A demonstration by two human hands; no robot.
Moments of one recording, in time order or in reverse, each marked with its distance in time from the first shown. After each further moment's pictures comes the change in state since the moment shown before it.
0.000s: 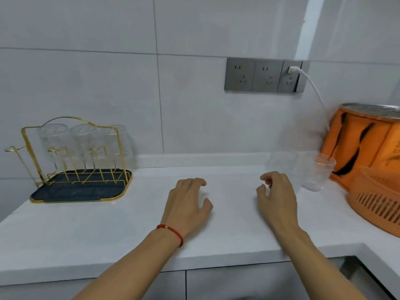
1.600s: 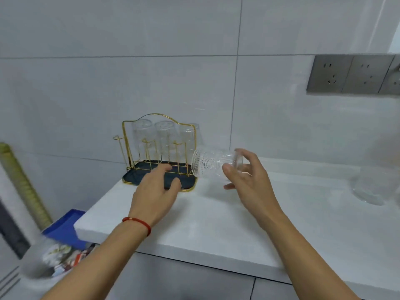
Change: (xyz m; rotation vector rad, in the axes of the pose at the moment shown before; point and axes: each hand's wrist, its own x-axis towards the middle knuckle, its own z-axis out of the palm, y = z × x) left_hand -0.056 -0.120 -0.150 0.032 0.230 -0.426; right_hand -0.048 -0.186 0.081 0.790 -0.554 -0.037
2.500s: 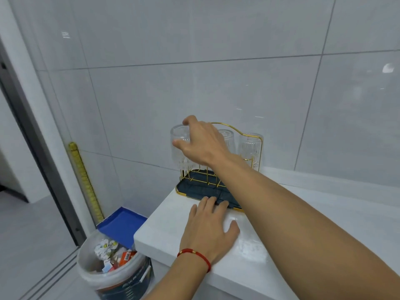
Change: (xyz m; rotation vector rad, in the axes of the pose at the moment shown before) left_hand -0.004 -0.061 0.019 0.395 -0.160 0.065; right_hand 0.129 -0.083 0.241 -0.741 -0.292 -0.498
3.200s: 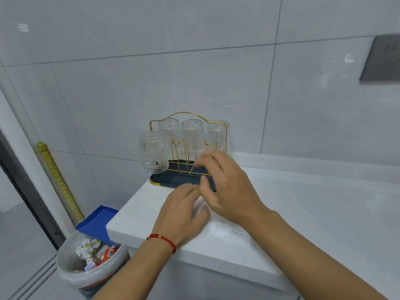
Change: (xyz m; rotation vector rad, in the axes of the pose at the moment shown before) left_hand -0.009 0.010 -0.022 -0.168 0.085 0.143; right_hand -0.171 0.063 -0.031 0.016 0.297 -0.284
